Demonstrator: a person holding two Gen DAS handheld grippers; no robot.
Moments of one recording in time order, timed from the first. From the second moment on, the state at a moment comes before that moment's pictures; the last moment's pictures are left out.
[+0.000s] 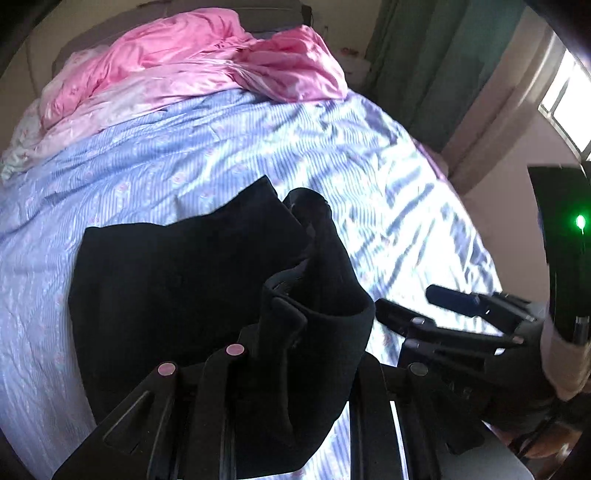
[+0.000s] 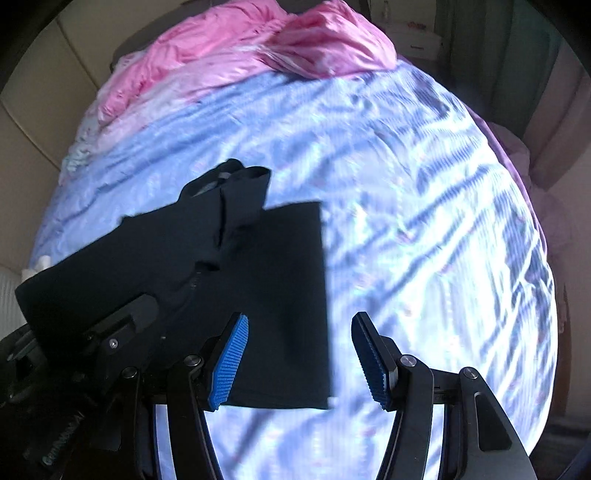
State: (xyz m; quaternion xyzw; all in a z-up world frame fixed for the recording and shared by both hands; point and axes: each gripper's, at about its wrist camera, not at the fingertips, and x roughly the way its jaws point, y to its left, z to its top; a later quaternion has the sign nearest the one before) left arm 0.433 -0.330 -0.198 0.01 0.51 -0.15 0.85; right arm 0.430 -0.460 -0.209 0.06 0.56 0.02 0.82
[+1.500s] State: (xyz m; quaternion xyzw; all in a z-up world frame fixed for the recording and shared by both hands) left arm 0.444 -0.234 -0.214 -0.07 0.53 -0.01 0.85; right arm 0.535 -0.439 -0.240 0.09 0.54 0.11 0.83
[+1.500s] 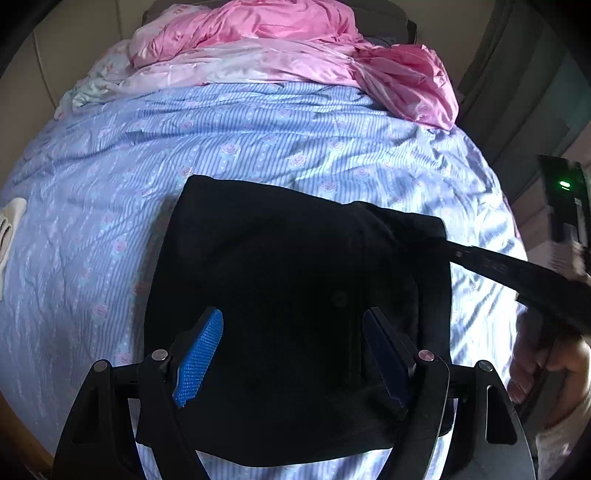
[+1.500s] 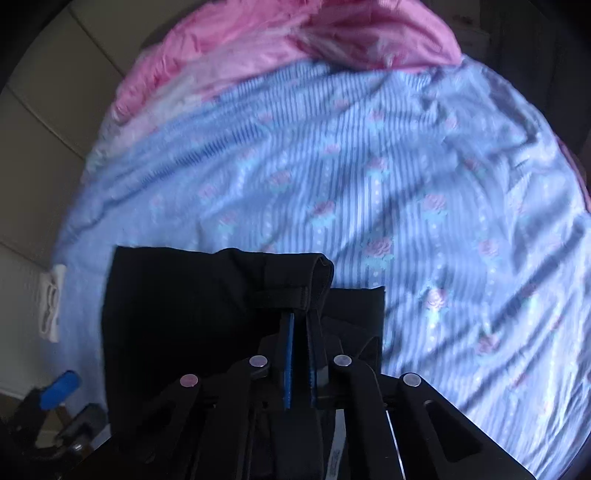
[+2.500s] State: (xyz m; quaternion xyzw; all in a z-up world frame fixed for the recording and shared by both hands) left arm 0.434 -0.255 -0.215 -0.03 0.54 0.00 0.84; right arm 0.521 -0.475 -0.271 0.04 0.58 0.04 0.81
